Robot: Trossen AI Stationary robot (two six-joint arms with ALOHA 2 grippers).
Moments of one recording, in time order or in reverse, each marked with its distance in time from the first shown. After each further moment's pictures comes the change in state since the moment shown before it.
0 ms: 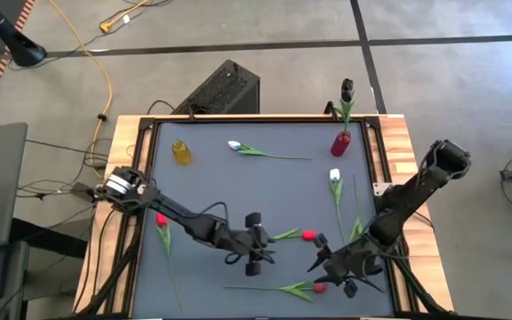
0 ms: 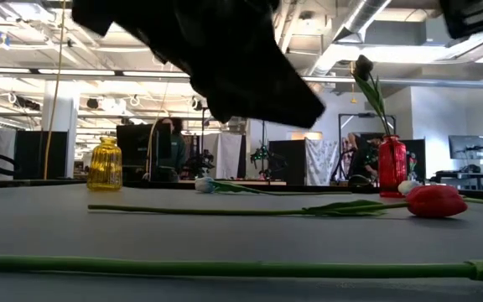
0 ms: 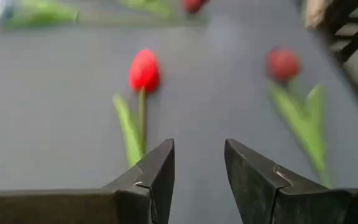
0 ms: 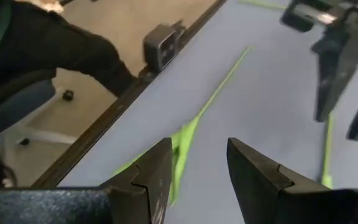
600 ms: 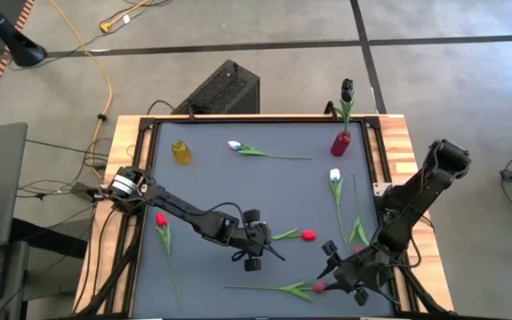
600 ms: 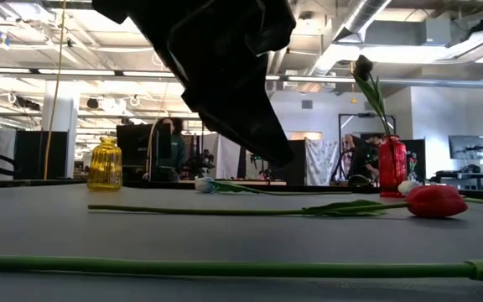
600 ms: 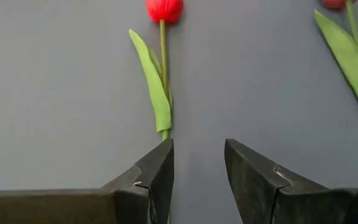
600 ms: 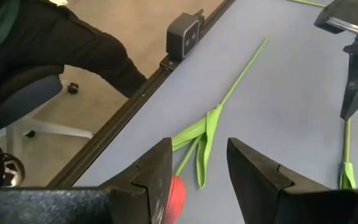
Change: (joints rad) left arm 0.038 0.031 0.124 -0.345 0.054 -0.020; right arm 0.108 0.000 0.000 -0.040 0.086 0.071
